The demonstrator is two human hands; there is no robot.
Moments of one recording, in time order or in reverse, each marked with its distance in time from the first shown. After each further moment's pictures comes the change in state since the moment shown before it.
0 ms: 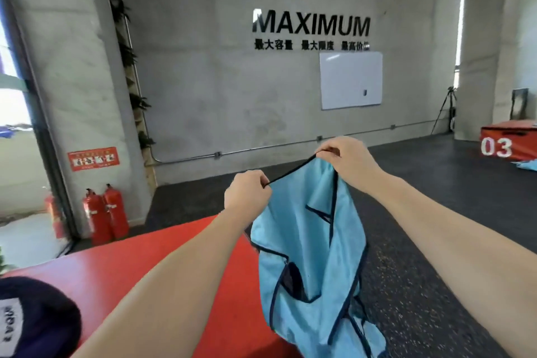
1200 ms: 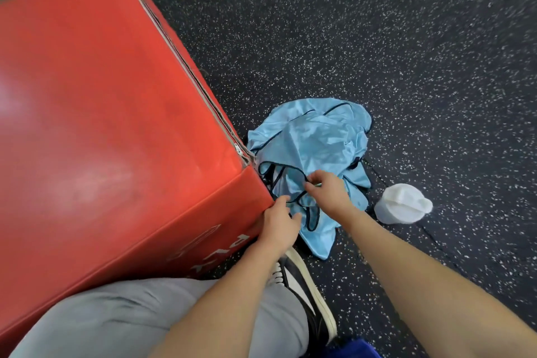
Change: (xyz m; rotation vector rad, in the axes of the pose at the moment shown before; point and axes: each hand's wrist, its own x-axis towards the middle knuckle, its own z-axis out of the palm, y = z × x) left_hand -0.270 -0.163 0.453 -0.182 -0.906 -0.677; right_hand -0.384 0.272 0.403 0.348 -0.564 1.088
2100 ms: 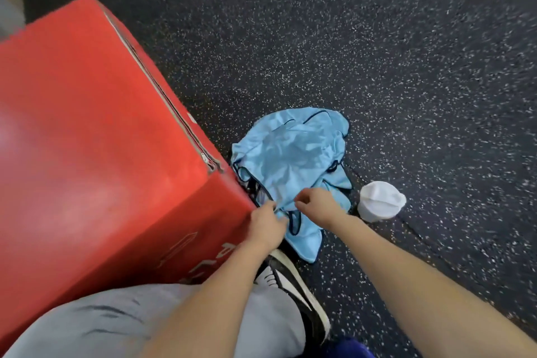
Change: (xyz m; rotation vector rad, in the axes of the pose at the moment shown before) left_hand -0.012 0.026 0.000 0.137 0.020 0.067; right_hand -0.025 0.014 -0.032 -0.215 -0.173 -0.027
